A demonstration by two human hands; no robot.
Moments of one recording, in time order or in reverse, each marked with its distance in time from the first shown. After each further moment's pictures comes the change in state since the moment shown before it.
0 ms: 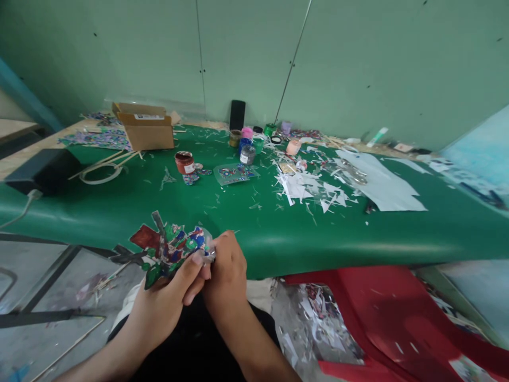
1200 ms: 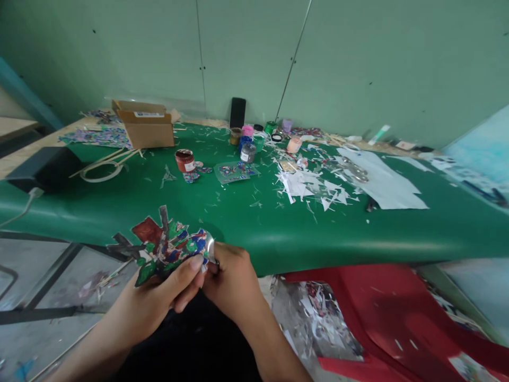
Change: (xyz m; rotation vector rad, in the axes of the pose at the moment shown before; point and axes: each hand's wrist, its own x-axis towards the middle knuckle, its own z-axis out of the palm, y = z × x) left_hand -0.002 0.005 -0.027 0.316 -0.264 0.081; right_hand 0.025 -0.003 -0.031 0.323 -0.405 -0.012
